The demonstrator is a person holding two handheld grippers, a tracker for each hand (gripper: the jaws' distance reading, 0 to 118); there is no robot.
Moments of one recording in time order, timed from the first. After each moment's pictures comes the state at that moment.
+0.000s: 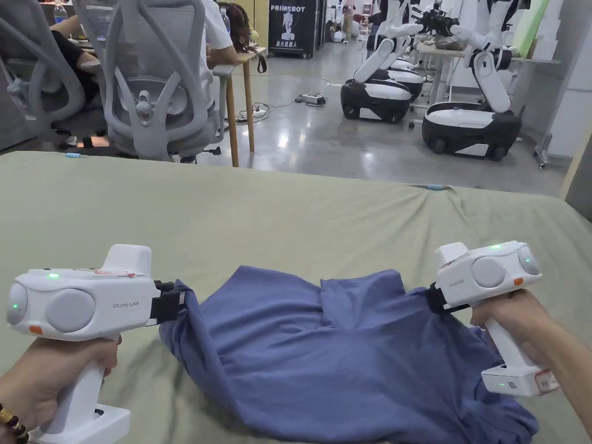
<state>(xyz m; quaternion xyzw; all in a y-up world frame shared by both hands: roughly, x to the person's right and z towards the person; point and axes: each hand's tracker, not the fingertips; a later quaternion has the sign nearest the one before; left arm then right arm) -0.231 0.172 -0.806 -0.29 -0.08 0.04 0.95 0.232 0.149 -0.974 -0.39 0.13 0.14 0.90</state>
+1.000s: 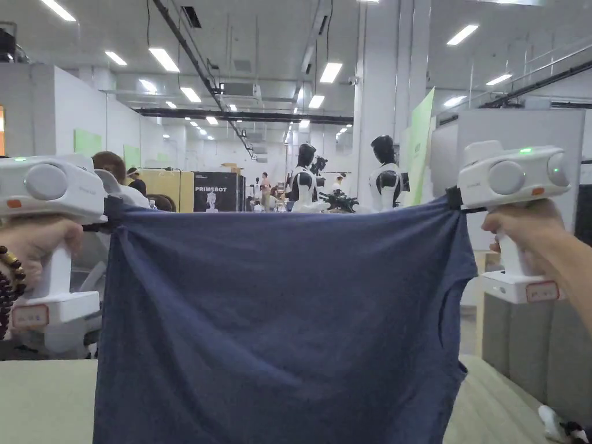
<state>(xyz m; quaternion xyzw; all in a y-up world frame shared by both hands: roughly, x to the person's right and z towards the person) -0.259 0.520 -0.980 -0.08 -0.01 0.05 1.00 0.301 0.561 -0.971 -0.05 -0.09 0.08 0.99</state>
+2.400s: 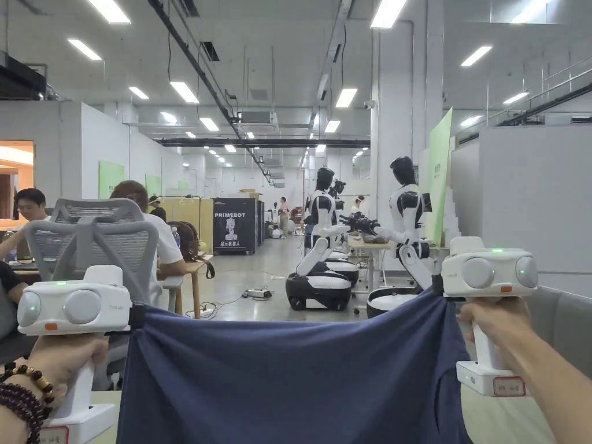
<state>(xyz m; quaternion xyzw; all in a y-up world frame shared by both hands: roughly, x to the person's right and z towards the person) -0.269 0.393 -1.006 -0.13 0.00 0.02 0.99 0.251 0.434 -1.015 -0.12 -0.07 0.01 0.99</state>
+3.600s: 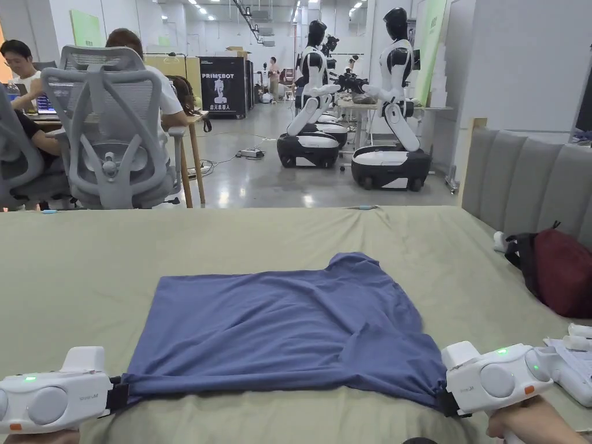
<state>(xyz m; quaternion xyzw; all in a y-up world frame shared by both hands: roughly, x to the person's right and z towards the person) -0.304 0.084 -0.620 -0.33 -0.05 0.02 0.94 0.260 0.090 -0.621 -0.44 0.06 0.10 0.89</state>
